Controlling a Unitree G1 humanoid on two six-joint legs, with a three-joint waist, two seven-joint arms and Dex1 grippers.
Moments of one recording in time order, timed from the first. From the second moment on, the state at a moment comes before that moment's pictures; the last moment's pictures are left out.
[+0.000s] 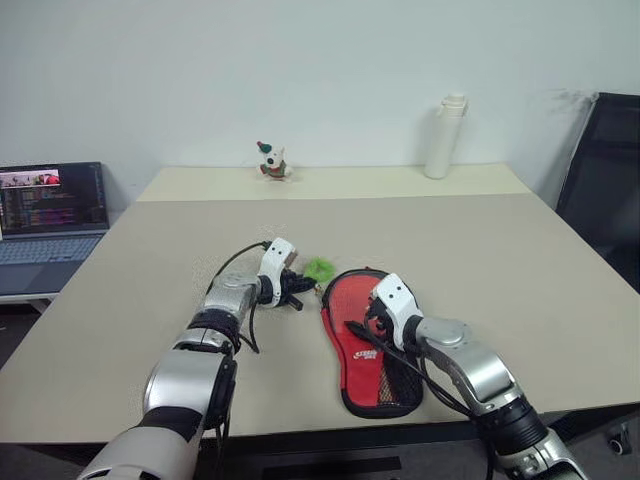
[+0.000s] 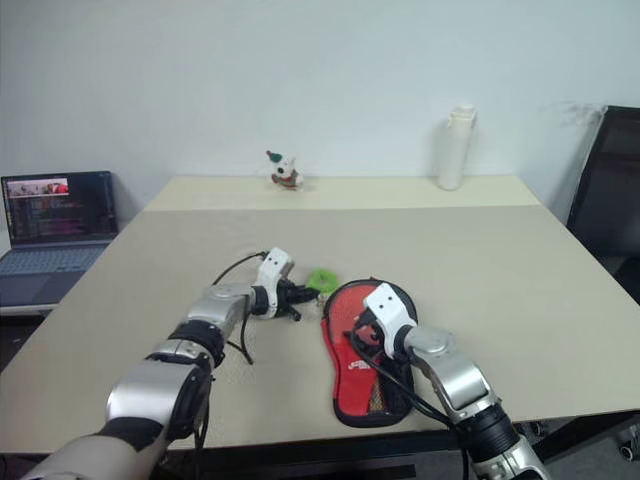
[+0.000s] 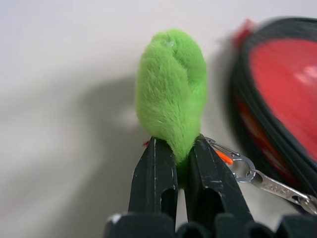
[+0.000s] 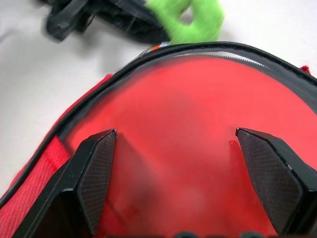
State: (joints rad) left arm -1.10 0.35 0.01 1.26 0.03 0.08 -0.78; right arm -0.46 -0.26 0.32 -0.06 0.09 0.64 0.48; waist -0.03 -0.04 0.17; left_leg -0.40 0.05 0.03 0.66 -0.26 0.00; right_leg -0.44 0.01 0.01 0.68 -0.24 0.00
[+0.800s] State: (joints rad) left arm -1.32 0.14 -0.23 1.39 0.40 -0.13 -0.37; right arm -0.25 -0.27 0.39 -0.33 0.06 0.73 0.46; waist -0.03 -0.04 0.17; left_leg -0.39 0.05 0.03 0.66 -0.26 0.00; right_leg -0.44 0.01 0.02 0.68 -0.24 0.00
